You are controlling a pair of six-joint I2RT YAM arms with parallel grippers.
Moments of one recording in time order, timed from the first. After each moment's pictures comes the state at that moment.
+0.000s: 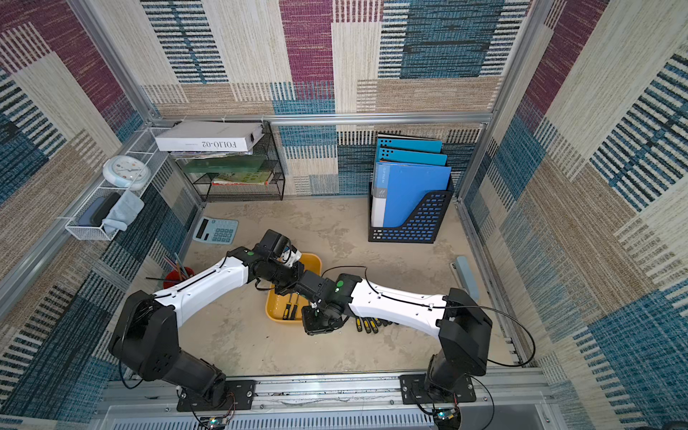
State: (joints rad) left arm -0.48 1.57 1.10 -0.67 0.57 -0.73; right arm 1.14 1.62 1.25 -0.81 -0.22 0.87
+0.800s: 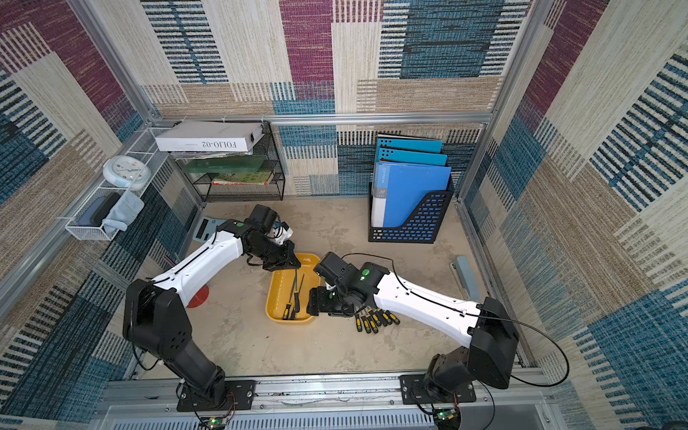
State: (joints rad) left arm -0.35 1.71 1.44 -0.95 0.52 -0.44; right arm 0.99 1.44 1.18 -0.80 -0.21 0.93
